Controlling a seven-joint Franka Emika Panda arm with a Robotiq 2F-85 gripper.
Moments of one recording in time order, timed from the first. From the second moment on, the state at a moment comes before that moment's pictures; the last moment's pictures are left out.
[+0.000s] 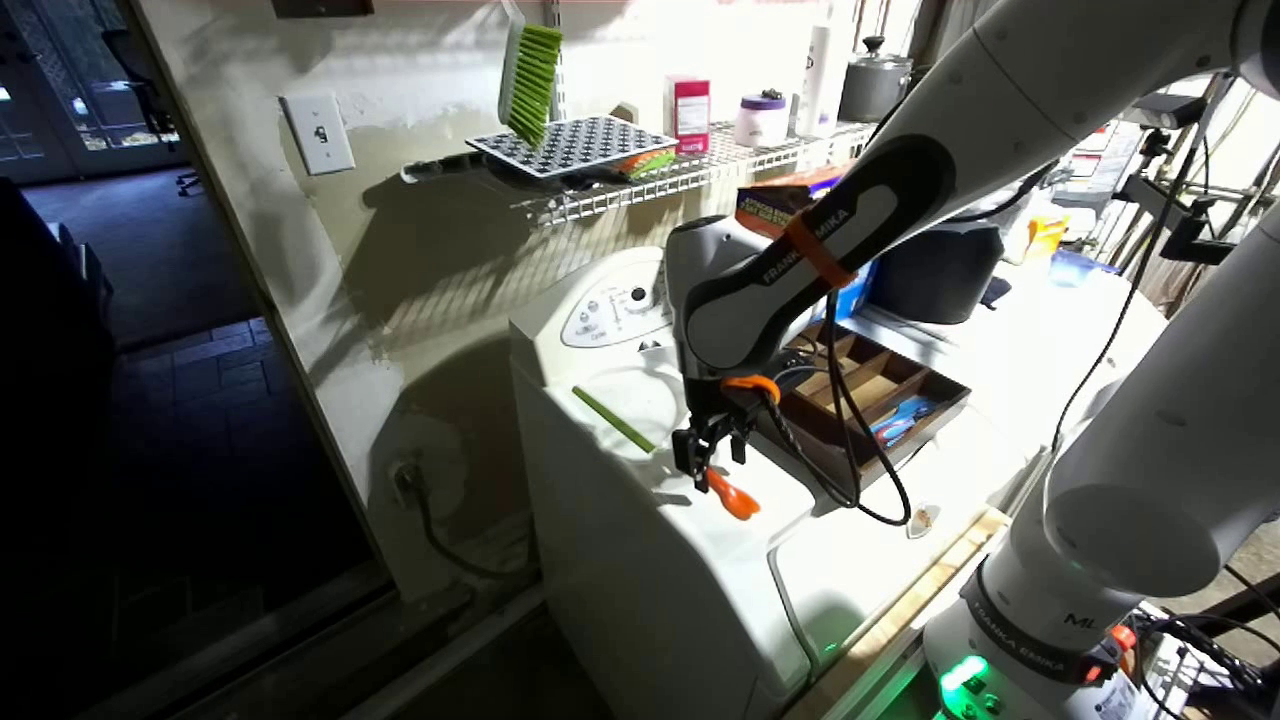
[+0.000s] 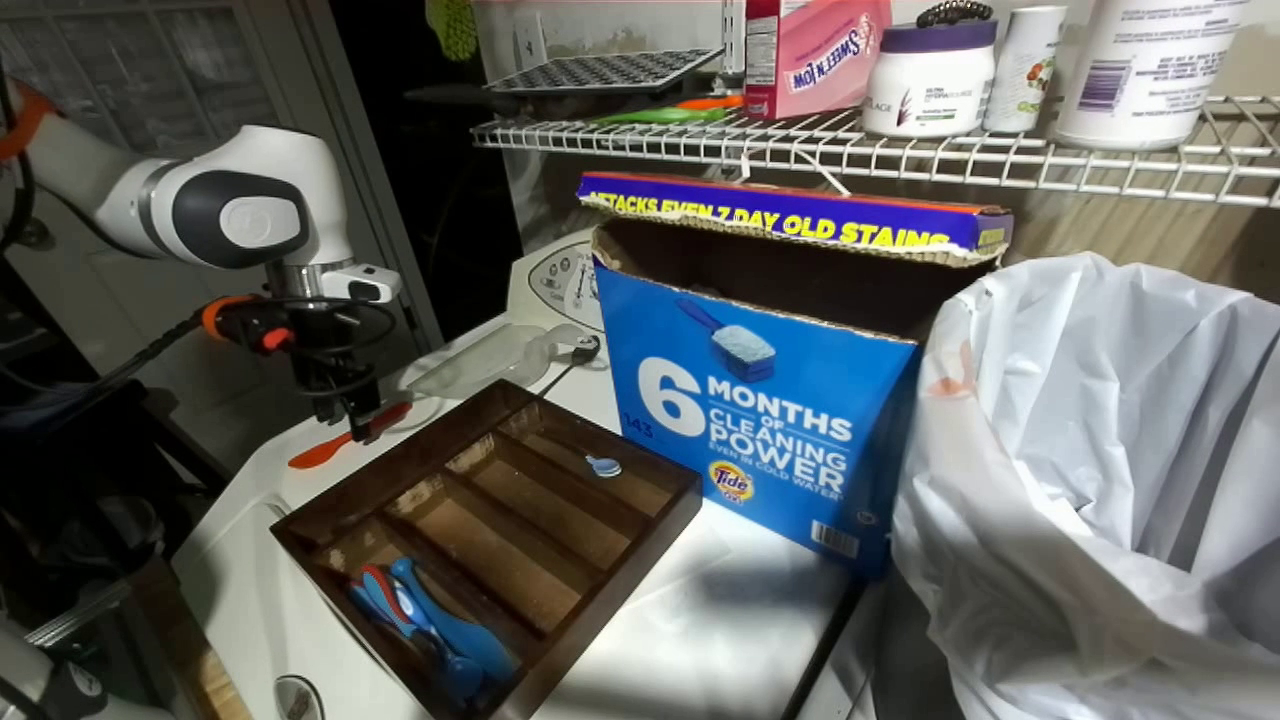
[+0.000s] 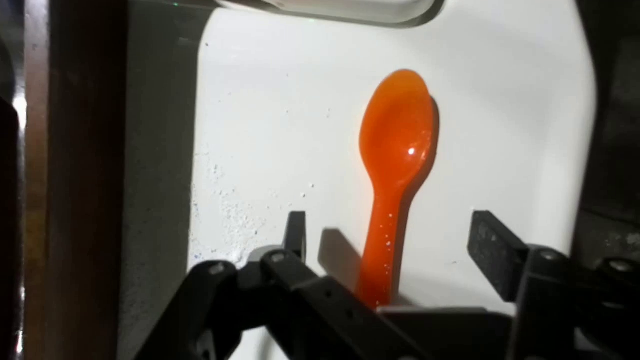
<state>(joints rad) 0.13 -0.11 0.20 -2.62 0.07 2.30 0.18</state>
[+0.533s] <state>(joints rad) 0.14 -0.05 0.20 -2.58 0.07 2.32 0.17</state>
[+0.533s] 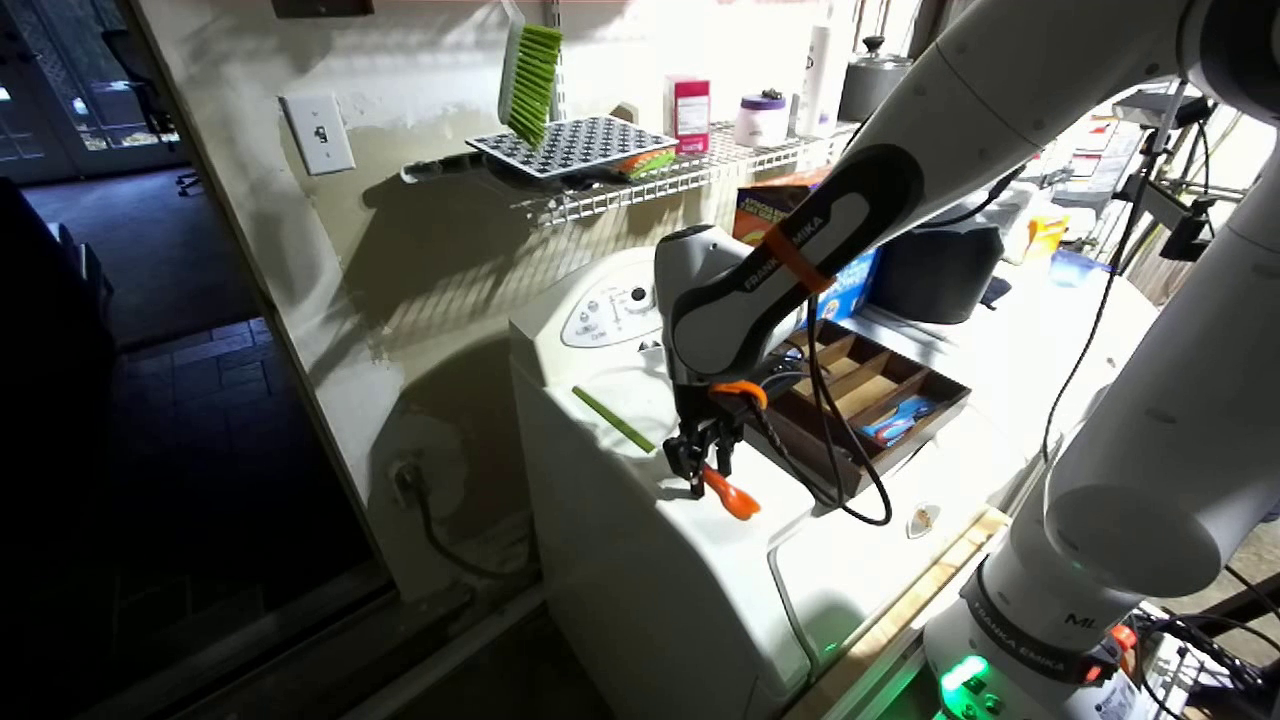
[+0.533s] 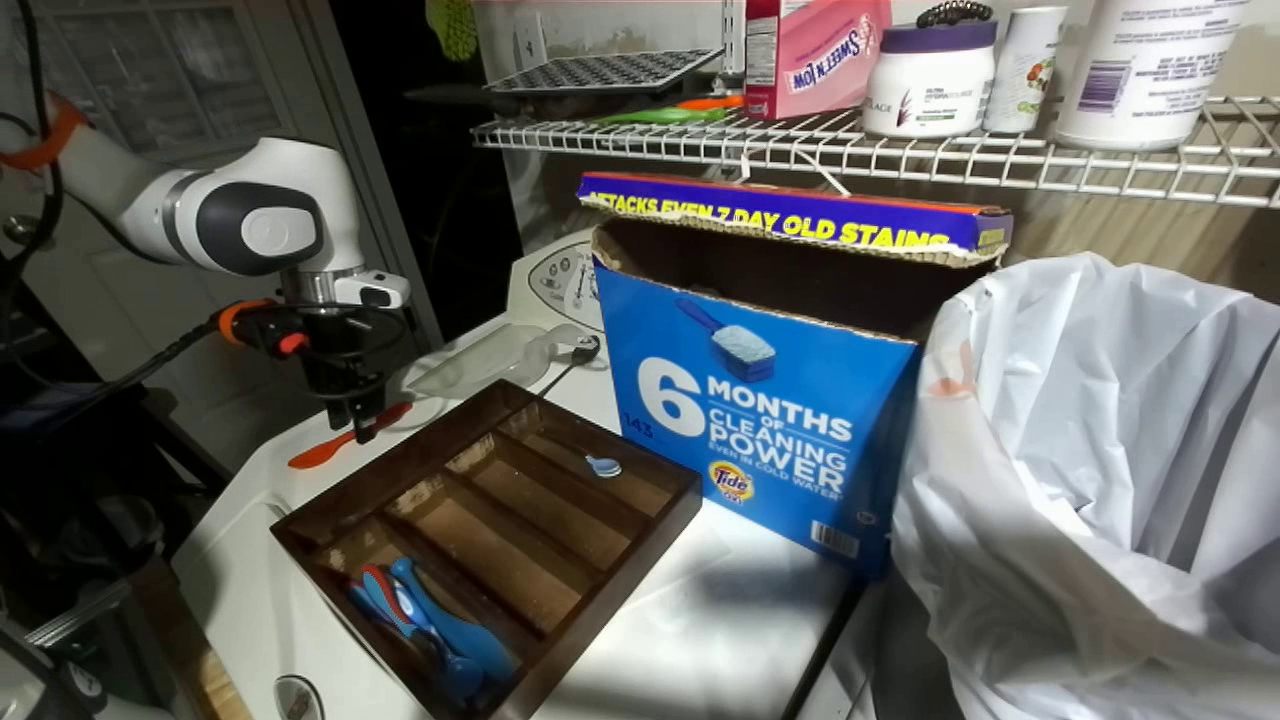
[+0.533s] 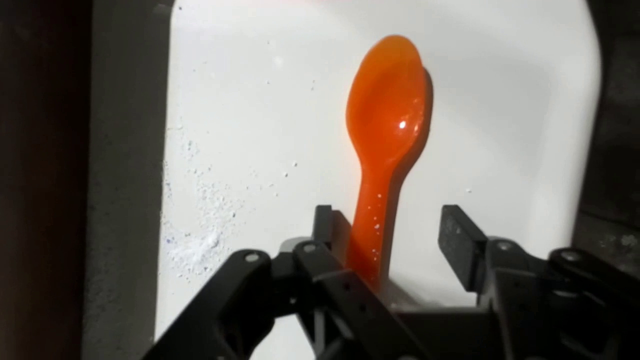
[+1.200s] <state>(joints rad) 0.14 -0.05 0.19 -2.57 0.07 2.28 0.17</state>
